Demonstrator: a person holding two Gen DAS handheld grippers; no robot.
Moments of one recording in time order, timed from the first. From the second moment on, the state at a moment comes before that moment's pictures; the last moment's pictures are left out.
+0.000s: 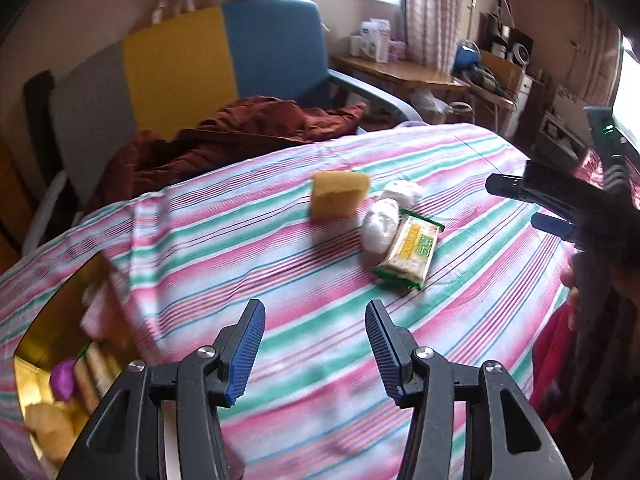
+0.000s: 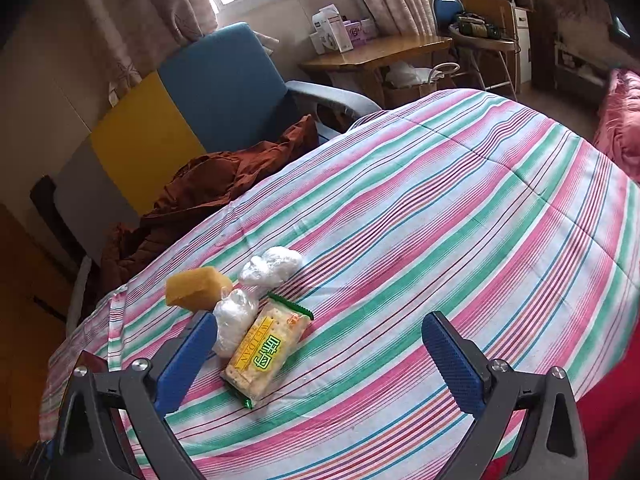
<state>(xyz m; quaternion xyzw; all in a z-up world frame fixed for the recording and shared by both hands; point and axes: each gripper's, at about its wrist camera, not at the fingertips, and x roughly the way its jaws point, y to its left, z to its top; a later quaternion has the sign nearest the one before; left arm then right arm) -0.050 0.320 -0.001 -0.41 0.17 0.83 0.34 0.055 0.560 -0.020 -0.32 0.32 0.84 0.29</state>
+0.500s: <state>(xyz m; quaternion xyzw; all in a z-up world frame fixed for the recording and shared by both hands) -0.107 0.428 -0.051 -0.45 0.16 0.77 0.41 0.057 0.570 -0.031 -0.33 0.37 0.83 0.25</state>
